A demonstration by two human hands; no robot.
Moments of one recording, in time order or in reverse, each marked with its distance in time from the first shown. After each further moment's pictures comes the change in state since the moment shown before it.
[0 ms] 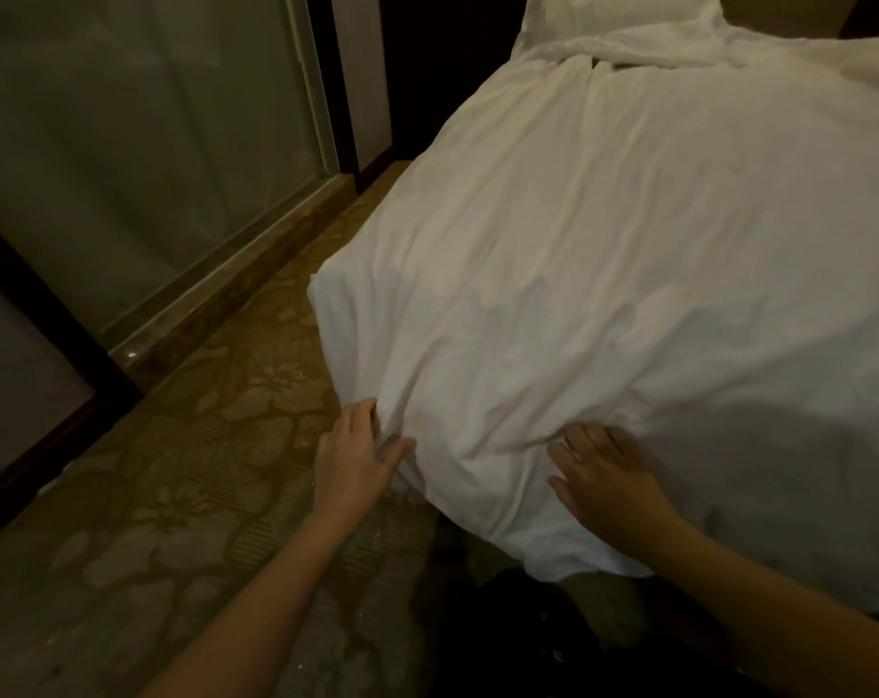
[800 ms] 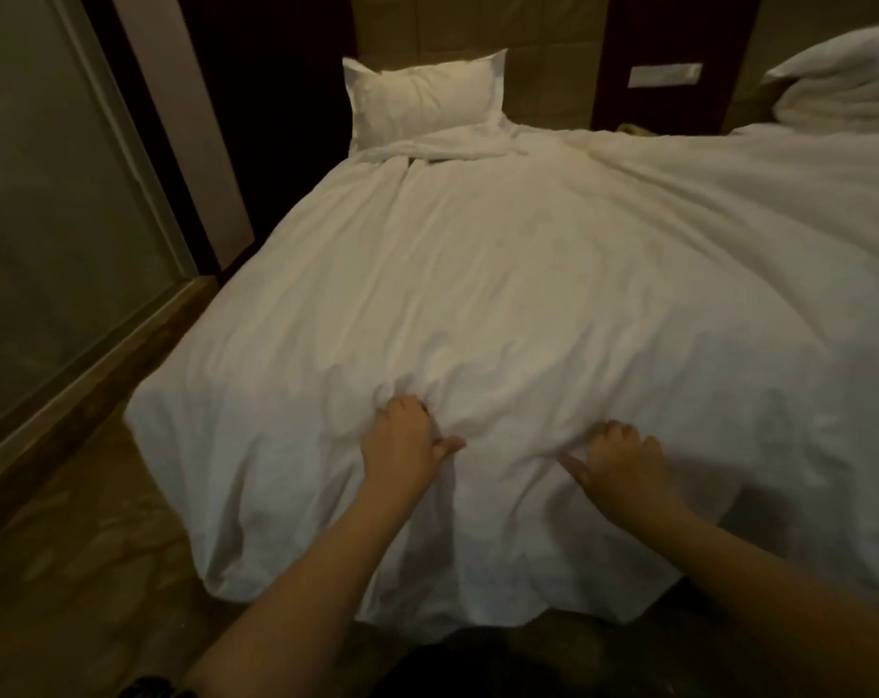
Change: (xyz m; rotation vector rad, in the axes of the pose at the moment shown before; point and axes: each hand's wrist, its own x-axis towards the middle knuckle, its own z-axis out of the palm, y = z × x) left_hand 0.030 0.245 0.047 0.358 -0.214 0.300; right_hand -0.074 0.136 -0.093 0.046 -0.360 0.764
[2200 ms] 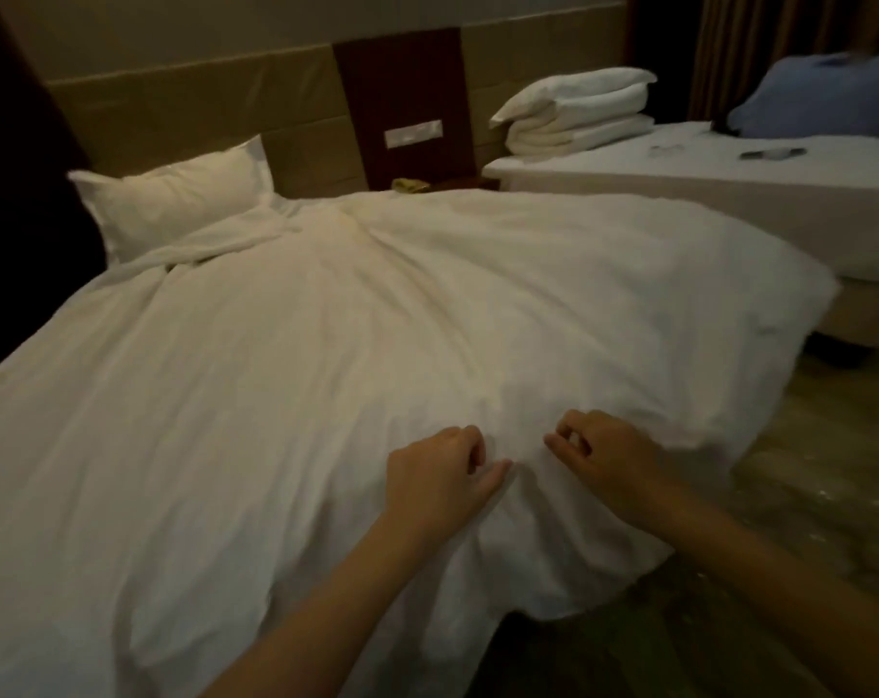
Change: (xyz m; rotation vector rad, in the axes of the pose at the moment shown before) left_hand 0.002 0.327 -0.029 -0.252 0.163 0.807; right_hand -0.050 0.261 -0.114 0.462 0.164 0.335
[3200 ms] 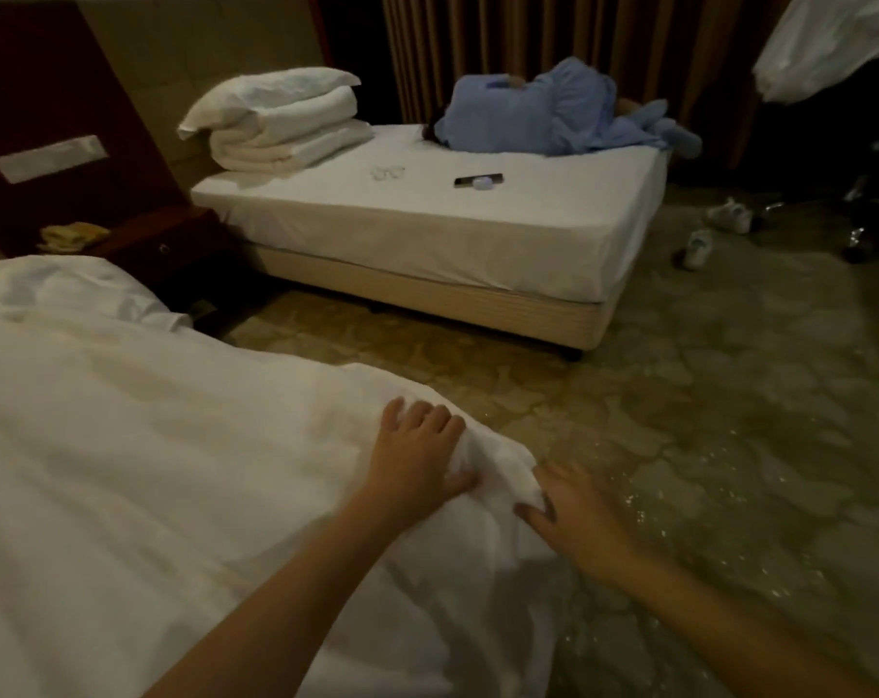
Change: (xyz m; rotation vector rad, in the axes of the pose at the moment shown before) left_hand 0.389 0.180 0.112 0.025 -0.283 0.654; right_hand 0.144 0.199 -0.173 -0.253 -0.021 0.585
